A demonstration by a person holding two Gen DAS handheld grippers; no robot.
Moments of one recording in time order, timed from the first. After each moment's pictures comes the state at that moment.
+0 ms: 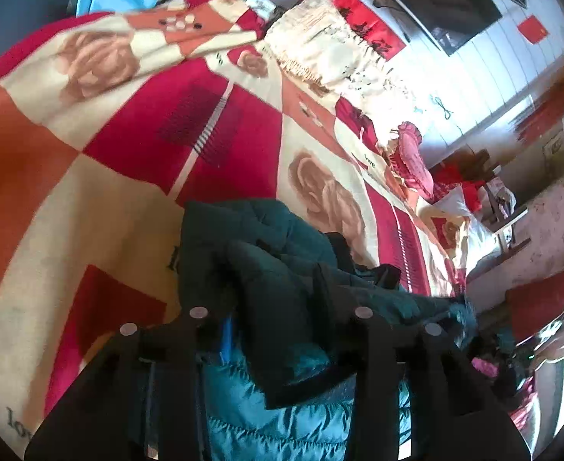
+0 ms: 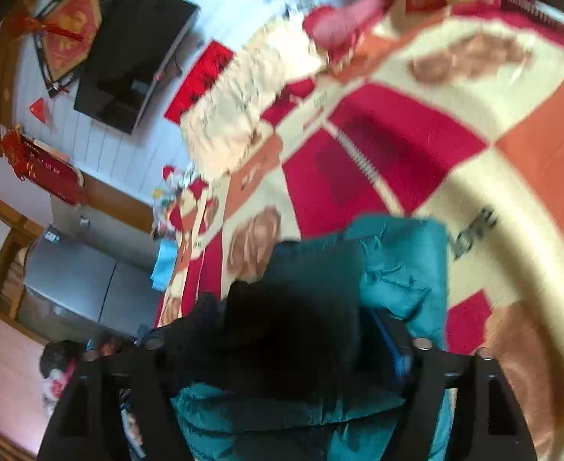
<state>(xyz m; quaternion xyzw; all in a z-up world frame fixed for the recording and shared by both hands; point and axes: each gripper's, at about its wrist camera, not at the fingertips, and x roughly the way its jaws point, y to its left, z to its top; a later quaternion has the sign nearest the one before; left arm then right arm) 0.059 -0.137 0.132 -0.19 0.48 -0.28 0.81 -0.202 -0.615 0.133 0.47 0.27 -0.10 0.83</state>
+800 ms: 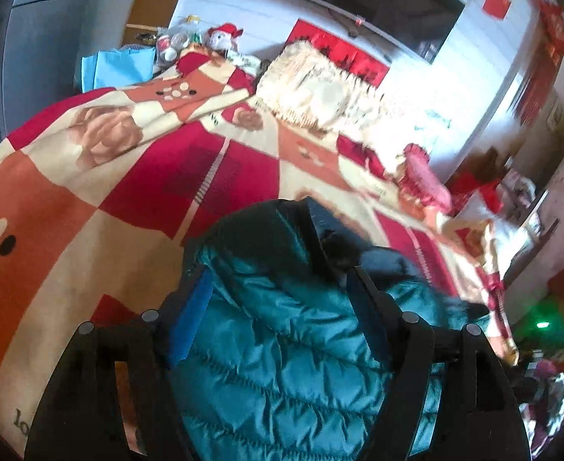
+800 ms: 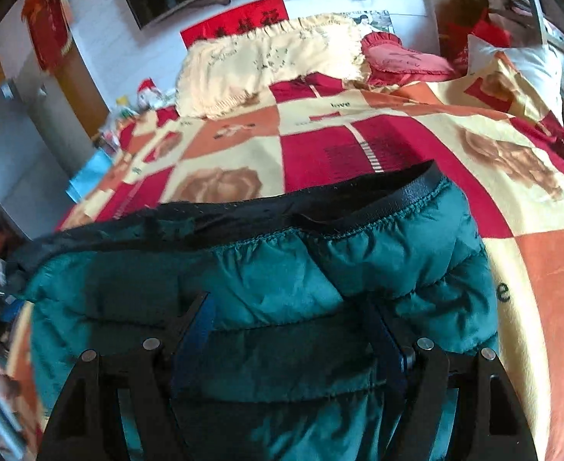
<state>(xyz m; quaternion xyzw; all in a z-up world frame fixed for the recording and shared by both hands) 0.016 -0.158 0.147 -0.14 0.37 -0.24 0.89 -0.111 -0.540 0.112 0.20 0.40 -0.17 0.88</state>
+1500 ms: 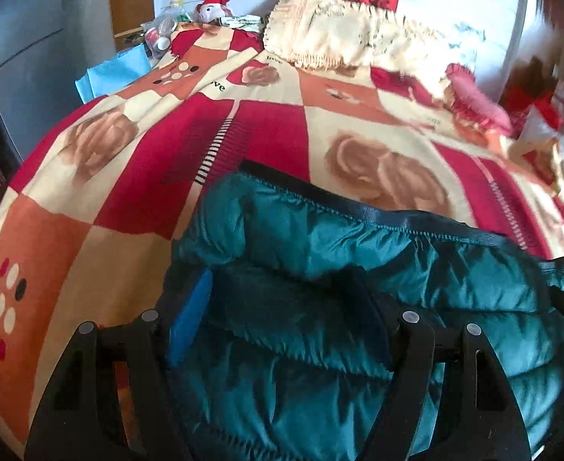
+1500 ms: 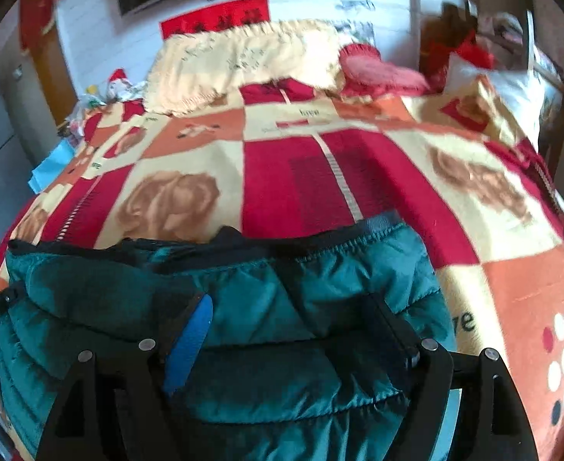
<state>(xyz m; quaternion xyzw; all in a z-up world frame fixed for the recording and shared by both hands) 0.065 -0.247 0.088 0.05 0.43 -0.16 0.89 -0.098 -0.554 0.112 0.16 0.41 -0.23 0.87</state>
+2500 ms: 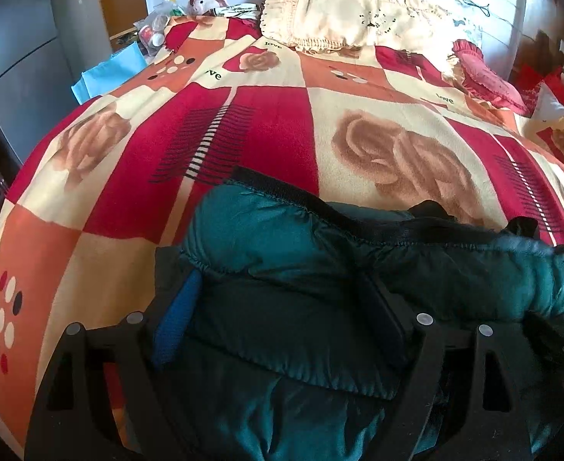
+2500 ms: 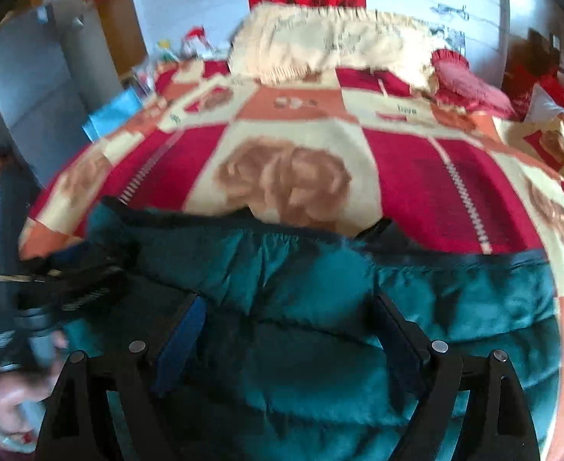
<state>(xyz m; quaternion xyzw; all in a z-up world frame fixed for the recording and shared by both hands) 0.081 -0.259 0.066 0.08 0.44 -0.15 0.88 -0.025 -0.450 0.102 0.11 0.46 -0.12 0.87</state>
